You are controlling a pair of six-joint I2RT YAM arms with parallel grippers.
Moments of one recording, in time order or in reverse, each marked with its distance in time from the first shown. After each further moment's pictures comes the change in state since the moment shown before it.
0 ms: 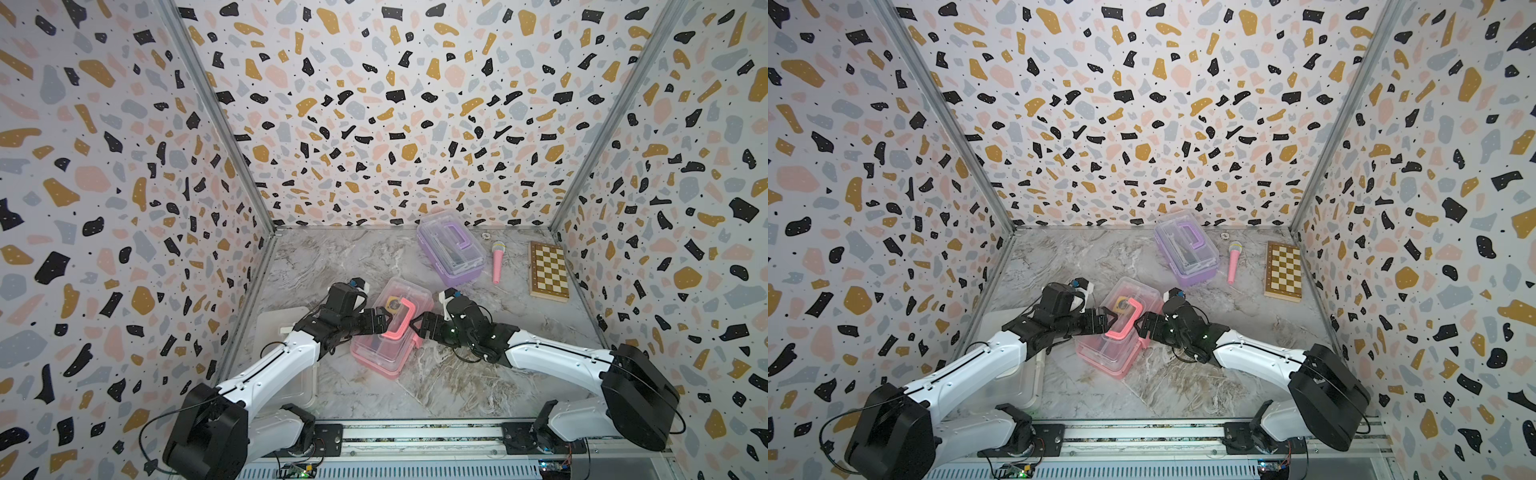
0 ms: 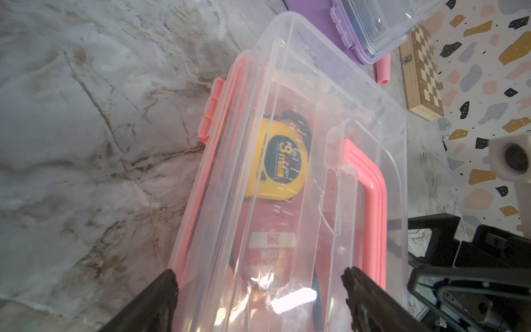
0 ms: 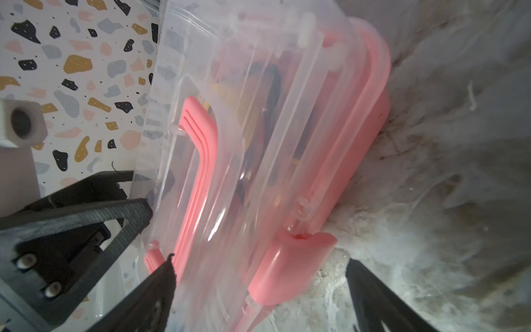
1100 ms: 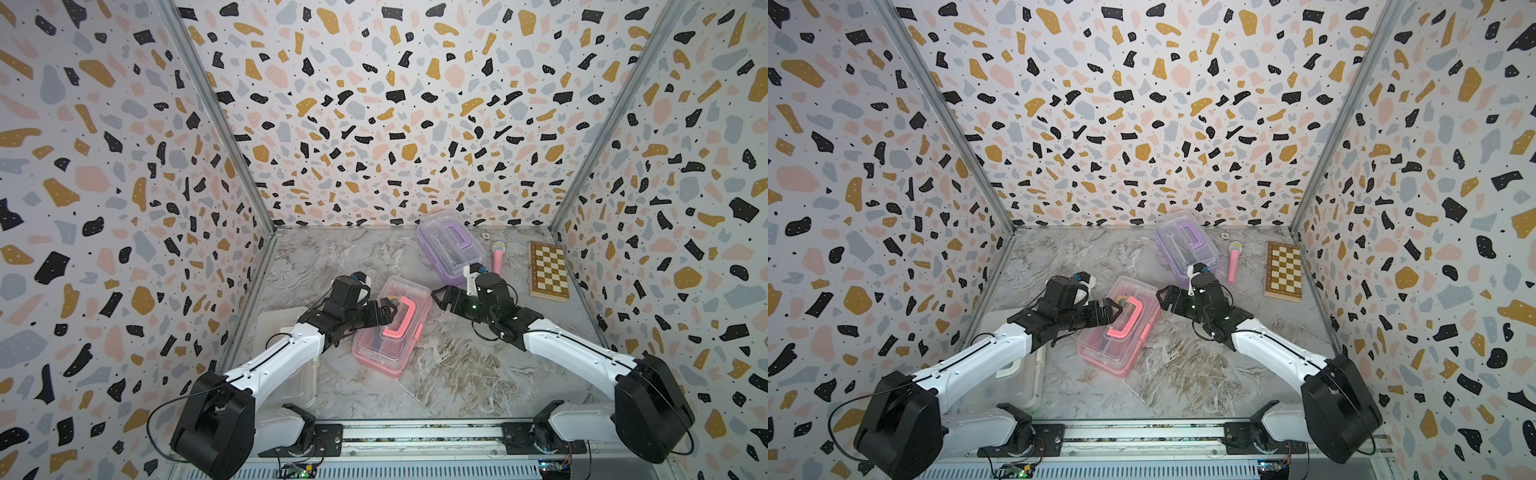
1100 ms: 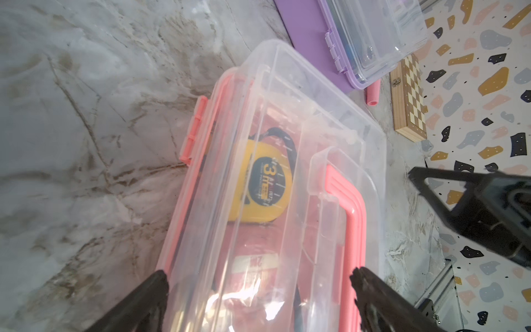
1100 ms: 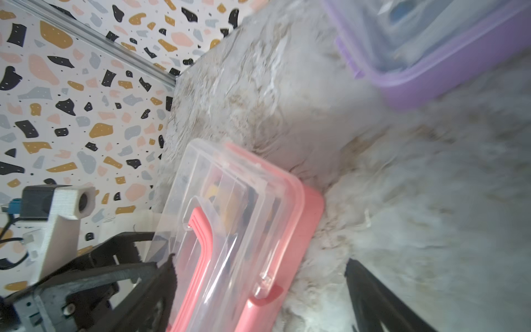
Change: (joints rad) left arm -0.002 0.063 0.102 -0.016 -0.015 -0.069; right arm -0.282 -0.118 0.069 -0.095 -0.002 -0.303
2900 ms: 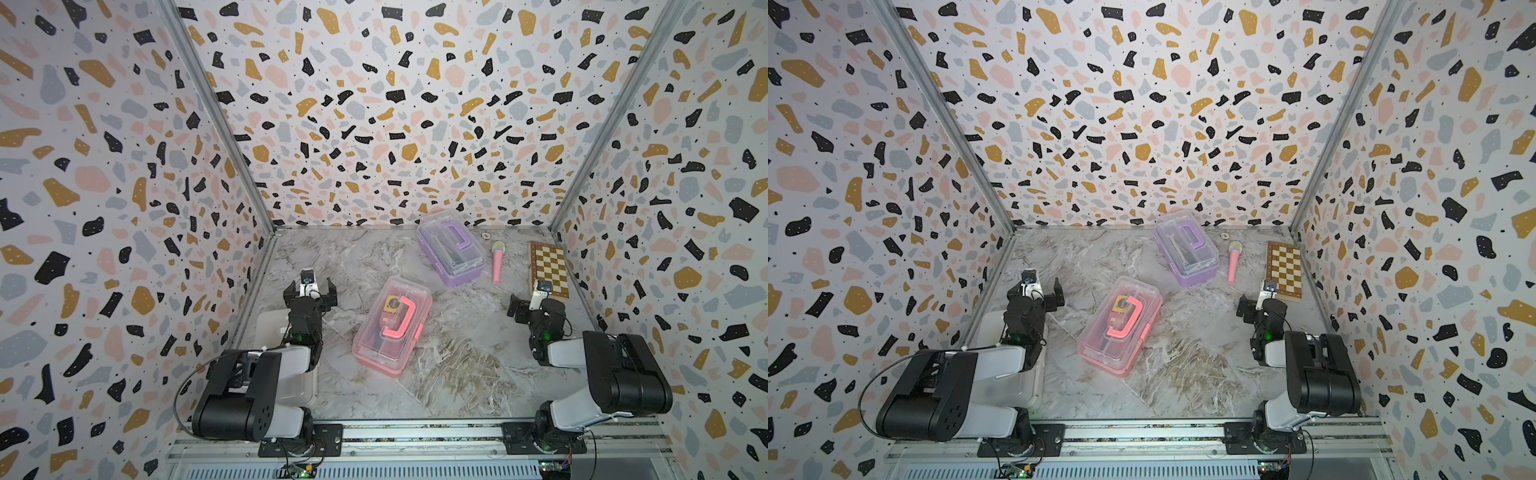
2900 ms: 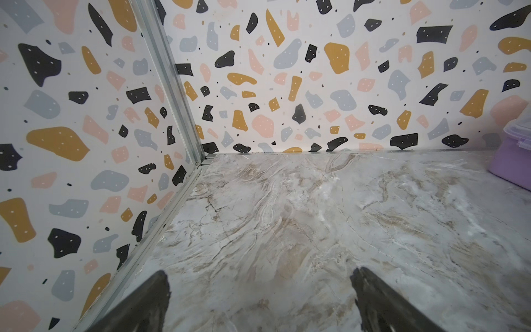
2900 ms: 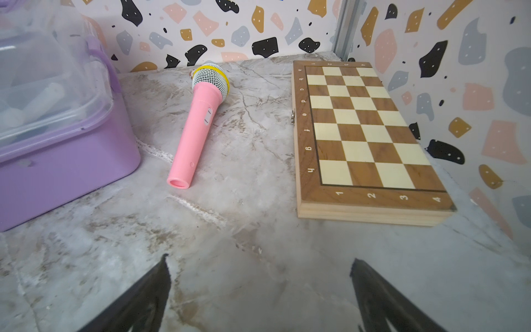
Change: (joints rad) left arm 0.376 0.166 -0.453 1.238 -0.513 0.622; right arm -0.634 0.253 -0.473 0.885 0.206 -0.686
